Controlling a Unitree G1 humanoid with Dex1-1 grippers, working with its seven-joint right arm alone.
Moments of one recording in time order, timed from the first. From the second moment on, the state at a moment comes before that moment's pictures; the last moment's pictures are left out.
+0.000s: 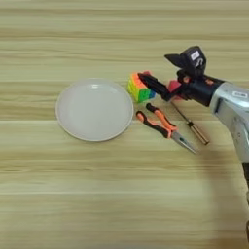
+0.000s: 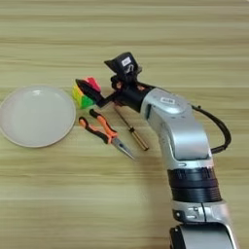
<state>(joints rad) -0.36 -0.37 -0.05 -0.14 0.24 0.54 0.64</state>
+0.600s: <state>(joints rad) -0.36 -0.40 -0.08 -0.20 0.27 0.59 0.64</state>
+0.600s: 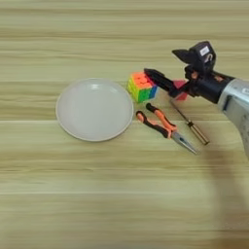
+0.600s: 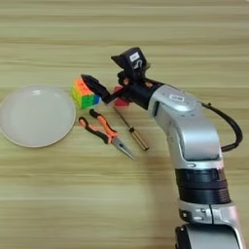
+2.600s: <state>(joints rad) -0.52 -0.20 0.08 0.41 0.02 0.39 0.38</state>
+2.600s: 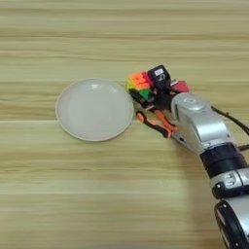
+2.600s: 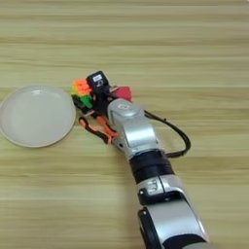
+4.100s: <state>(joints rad) -0.45 -0.10 0.26 0.07 0.02 0.49 0.45</state>
